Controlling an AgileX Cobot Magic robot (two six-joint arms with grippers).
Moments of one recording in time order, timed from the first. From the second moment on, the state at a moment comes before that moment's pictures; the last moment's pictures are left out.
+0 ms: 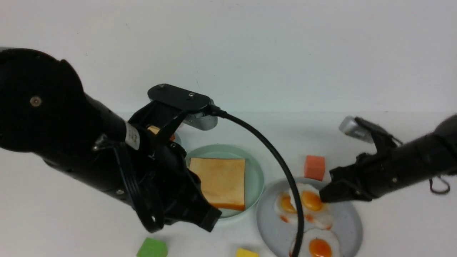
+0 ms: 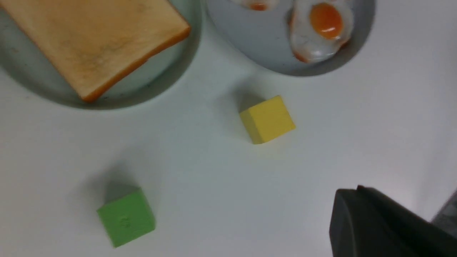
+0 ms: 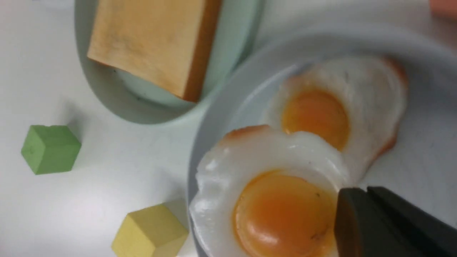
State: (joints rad) right arm 0.10 1.74 -1.01 0.94 0.74 -0.78; left arm -0.66 1.30 -1.11 -0.22 0.89 0.06
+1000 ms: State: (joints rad) right arm 0.49 2.24 -1.74 0.55 0.65 -0.23; left arm -0.41 1.20 -0.96 -0.13 0.93 -0.03
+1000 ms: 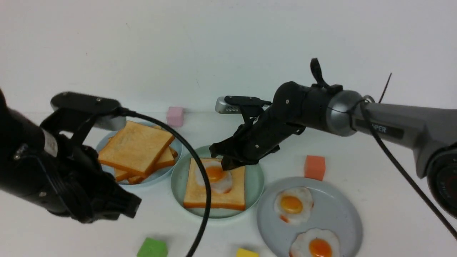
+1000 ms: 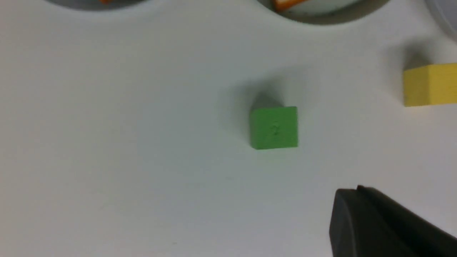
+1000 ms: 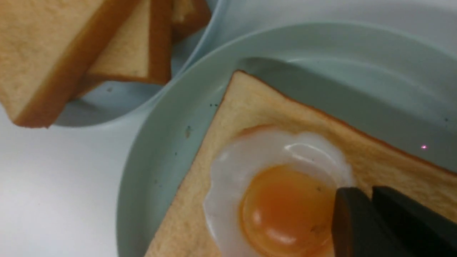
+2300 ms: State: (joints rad) right arm 0.49 1.37 -1.22 0.67 1.04 -0.52; left arm 0.14 2.02 -1.56 -0.46 0.91 0.09
